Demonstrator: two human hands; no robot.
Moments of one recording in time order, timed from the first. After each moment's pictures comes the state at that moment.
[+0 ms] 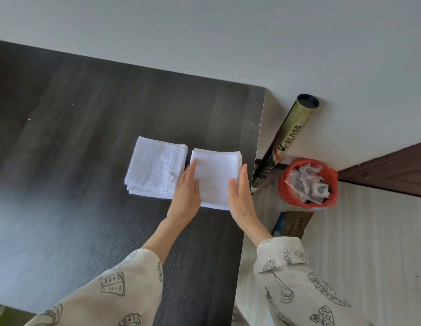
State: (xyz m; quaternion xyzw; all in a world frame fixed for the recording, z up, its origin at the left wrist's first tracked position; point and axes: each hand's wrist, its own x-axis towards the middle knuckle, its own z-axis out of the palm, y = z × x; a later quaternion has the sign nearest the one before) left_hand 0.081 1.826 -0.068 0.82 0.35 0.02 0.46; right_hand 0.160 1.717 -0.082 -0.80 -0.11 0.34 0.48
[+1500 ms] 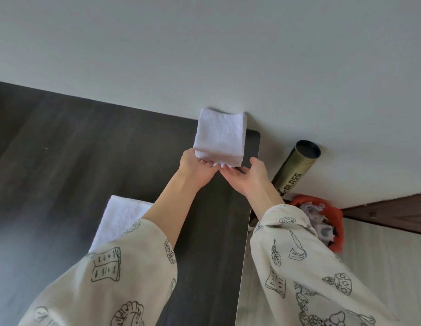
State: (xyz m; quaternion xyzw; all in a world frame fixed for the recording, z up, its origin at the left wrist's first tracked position) left_hand 0.285 1.920 -0.046 0.15 0.47 0.10 0.87; right_hand 0.347 1.821 -0.049 -0.31 0.38 0.42 0.77
